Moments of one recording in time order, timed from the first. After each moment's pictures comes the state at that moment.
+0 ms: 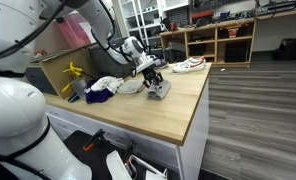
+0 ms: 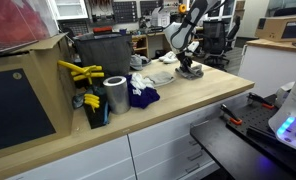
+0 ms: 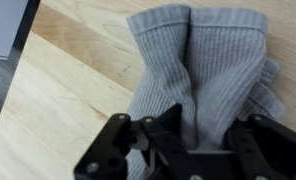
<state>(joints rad) 0.12 0.65 -0.06 -1.82 -0.52 2.24 0.01</state>
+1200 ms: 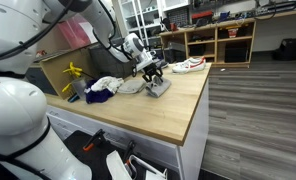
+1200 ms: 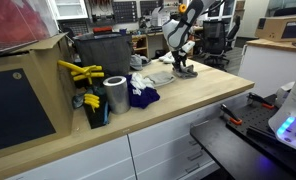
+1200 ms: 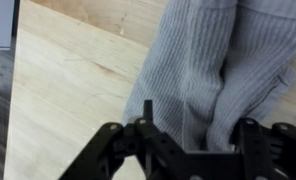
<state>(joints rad) 0.14 0.69 -0.08 -1.73 -0.48 2.34 0.10</state>
